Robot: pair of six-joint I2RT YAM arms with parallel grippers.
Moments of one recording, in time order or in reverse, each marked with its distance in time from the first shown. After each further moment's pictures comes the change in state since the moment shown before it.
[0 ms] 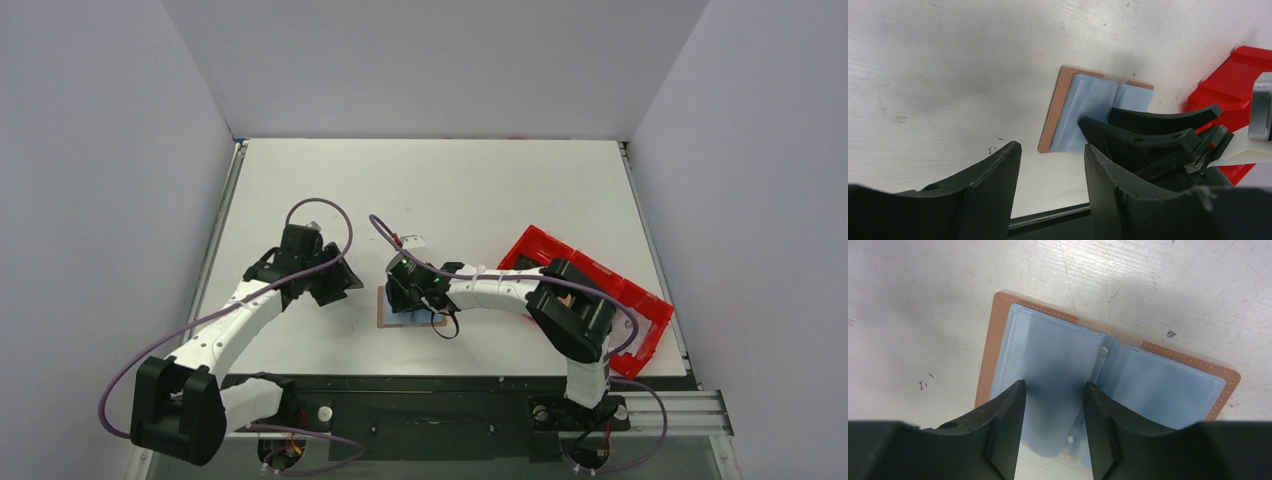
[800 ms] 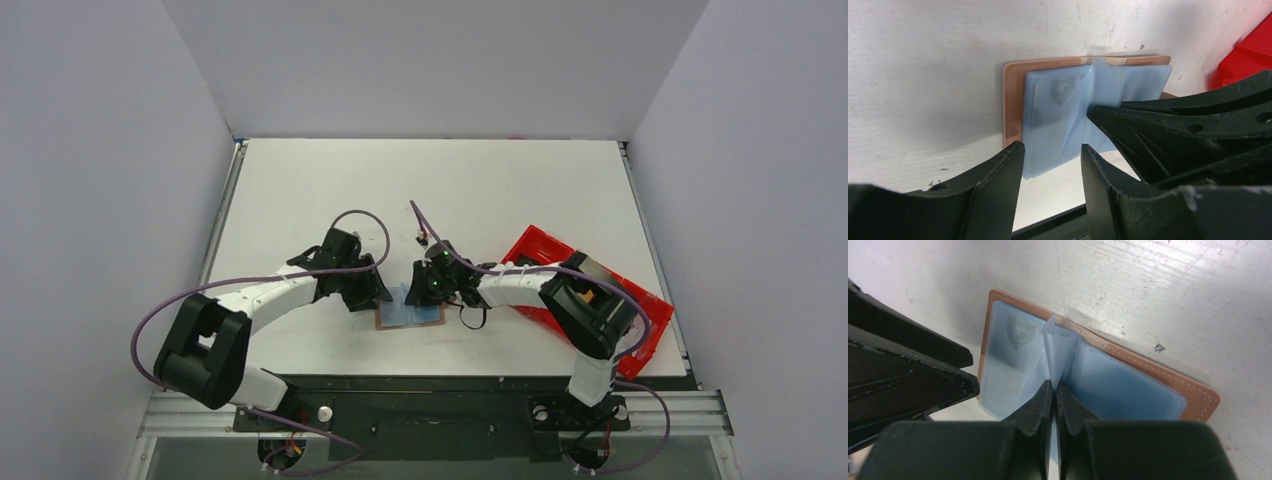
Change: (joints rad) left arm -0.185 0.273 0.001 0.184 0.064 -0.048; right arm -0.174 -0.080 -0.262 0.360 -0.369 -0.026
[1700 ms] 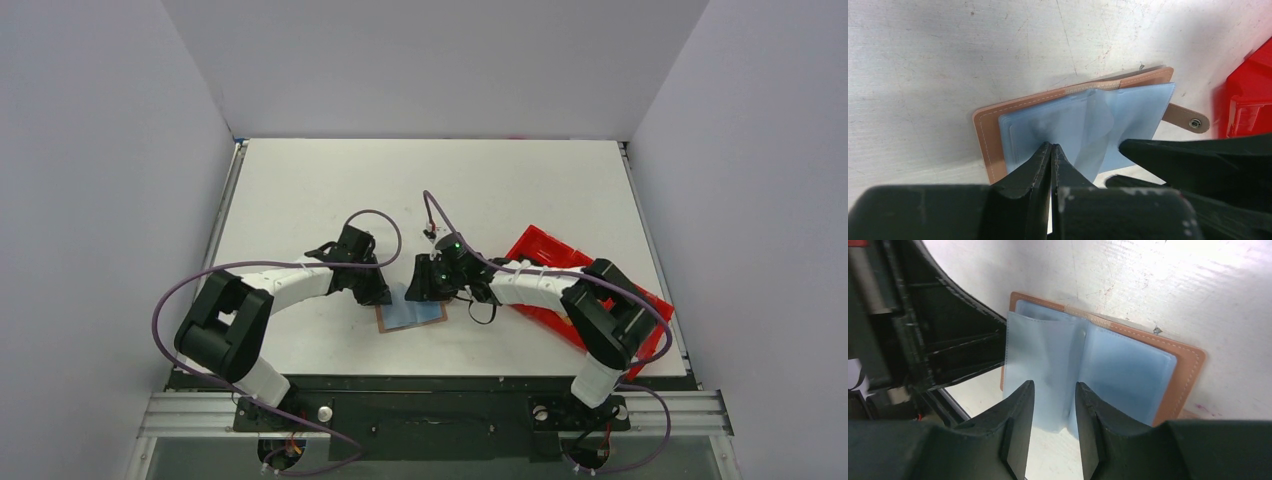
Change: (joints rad) left arm -0.047 0.160 0.064 0.063 -0.016 -0.027; right arm -0.051 -0.072 -0.024 -0.020 -0.100 0.009
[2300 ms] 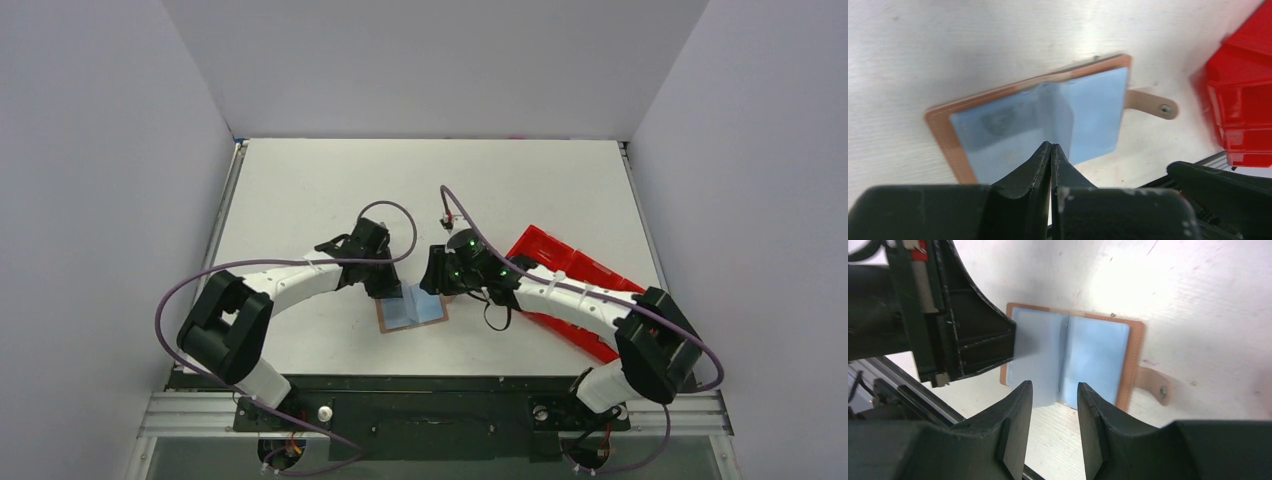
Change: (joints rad) left arm -0.070 -0.001 0.080 -0.059 -0.040 0.007; right arm 0.040 -0.227 0.012 -0.230 0.228 -0.034
